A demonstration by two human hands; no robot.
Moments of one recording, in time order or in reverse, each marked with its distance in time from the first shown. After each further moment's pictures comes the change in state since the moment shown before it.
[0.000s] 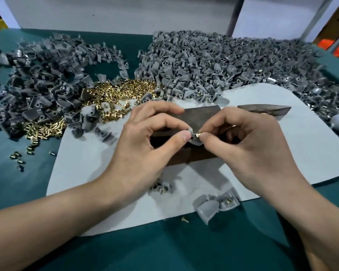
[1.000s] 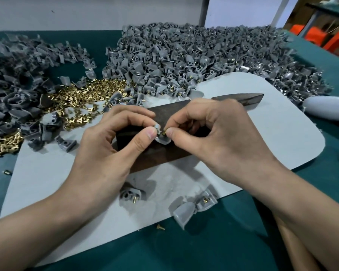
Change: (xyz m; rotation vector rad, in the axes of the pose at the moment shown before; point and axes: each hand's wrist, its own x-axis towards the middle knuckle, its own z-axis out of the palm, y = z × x) left_hand 0.002 0.001 0.001 -0.151 -0.075 -0.047; right_hand 0.008 -0.004 -0.008 -0.064 -0.123 0.001
